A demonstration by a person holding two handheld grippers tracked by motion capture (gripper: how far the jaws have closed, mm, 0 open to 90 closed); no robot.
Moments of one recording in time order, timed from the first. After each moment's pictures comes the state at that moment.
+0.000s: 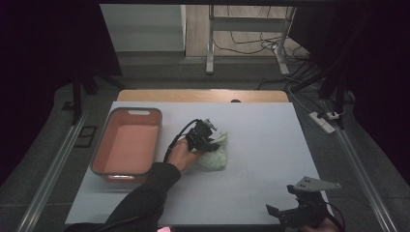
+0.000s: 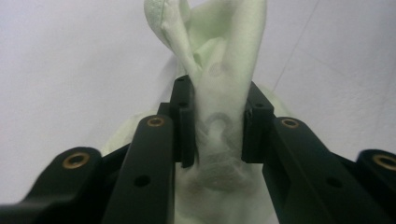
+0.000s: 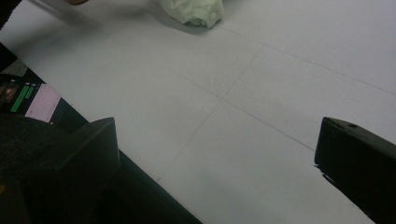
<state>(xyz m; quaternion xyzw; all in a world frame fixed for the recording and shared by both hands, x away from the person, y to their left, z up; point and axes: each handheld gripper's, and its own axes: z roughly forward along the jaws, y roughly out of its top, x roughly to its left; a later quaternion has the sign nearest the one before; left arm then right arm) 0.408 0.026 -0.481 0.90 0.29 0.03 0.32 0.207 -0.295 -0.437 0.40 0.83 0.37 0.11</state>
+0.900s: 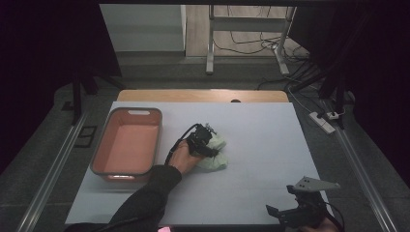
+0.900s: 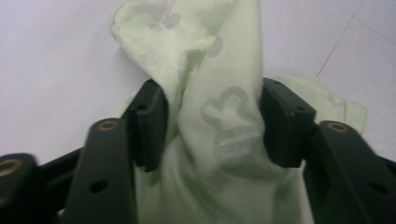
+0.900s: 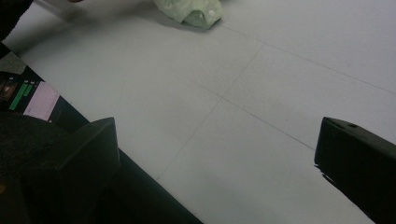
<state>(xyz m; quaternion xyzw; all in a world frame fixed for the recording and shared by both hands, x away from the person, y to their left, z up) 0.412 0.023 -0.501 0.91 0.32 0.05 0.28 0.207 -0.294 -0.438 0.40 0.83 0.37 0.11</state>
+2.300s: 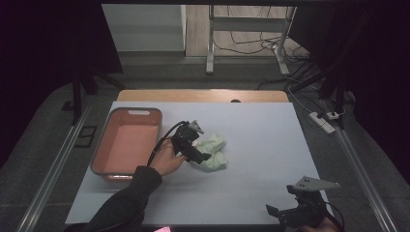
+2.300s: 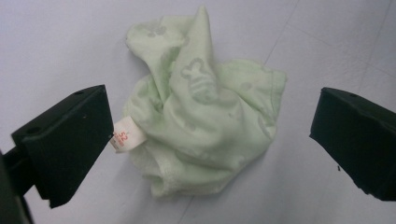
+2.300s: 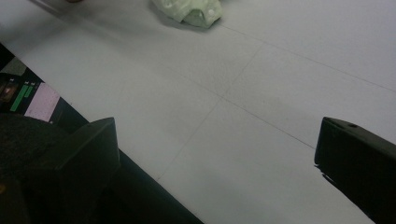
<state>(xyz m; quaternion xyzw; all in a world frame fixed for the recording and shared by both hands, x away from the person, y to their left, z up) 0.377 0.069 -0.460 0.90 0.27 0.06 0.33 0.208 -0.294 -0.438 0.41 0.83 0.37 0.11</state>
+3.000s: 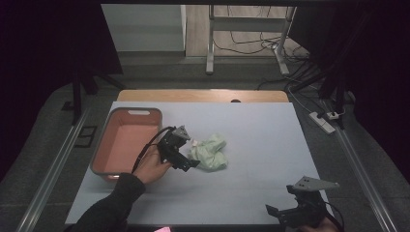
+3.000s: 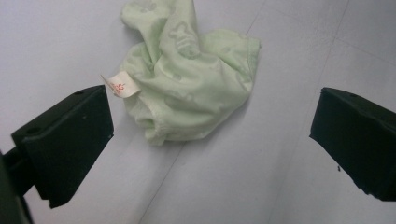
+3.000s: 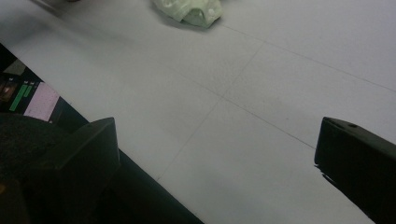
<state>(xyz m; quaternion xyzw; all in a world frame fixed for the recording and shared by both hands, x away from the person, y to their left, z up) 0.348 0.101 -0.454 0.90 0.26 0.05 0.34 0.208 -0.293 -0.438 0.41 0.83 0.37 0.11</state>
